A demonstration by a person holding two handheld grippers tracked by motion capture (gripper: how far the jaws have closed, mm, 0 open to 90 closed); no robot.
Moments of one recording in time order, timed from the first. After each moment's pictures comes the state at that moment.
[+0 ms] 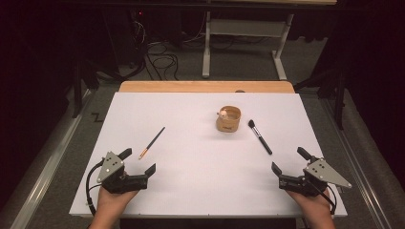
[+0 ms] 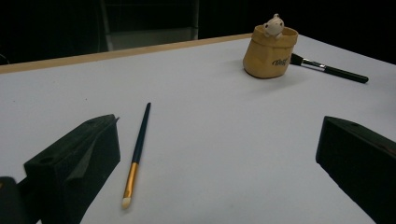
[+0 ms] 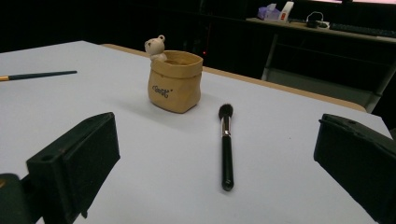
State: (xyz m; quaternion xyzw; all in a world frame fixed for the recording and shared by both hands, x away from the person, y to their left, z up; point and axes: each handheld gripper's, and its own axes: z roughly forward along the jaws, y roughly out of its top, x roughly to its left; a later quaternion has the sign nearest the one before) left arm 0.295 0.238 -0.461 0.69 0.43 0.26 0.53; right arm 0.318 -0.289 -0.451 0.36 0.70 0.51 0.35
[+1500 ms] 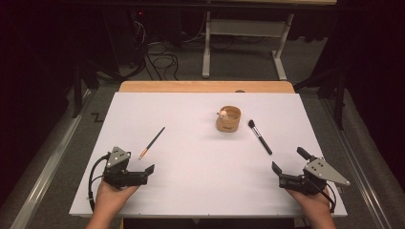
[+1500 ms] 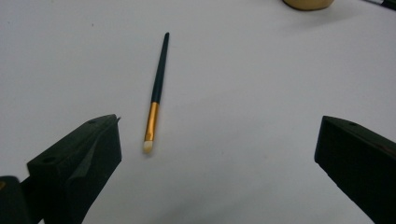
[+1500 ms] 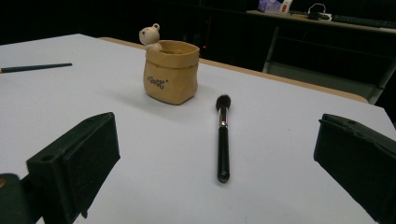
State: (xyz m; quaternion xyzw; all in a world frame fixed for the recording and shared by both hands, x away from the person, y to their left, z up) left arm 0.319 0.243 -0.472 0.74 0.49 0.20 0.42; right arm 0.325 -0.293 -0.458 0.37 0.70 0.51 0.34
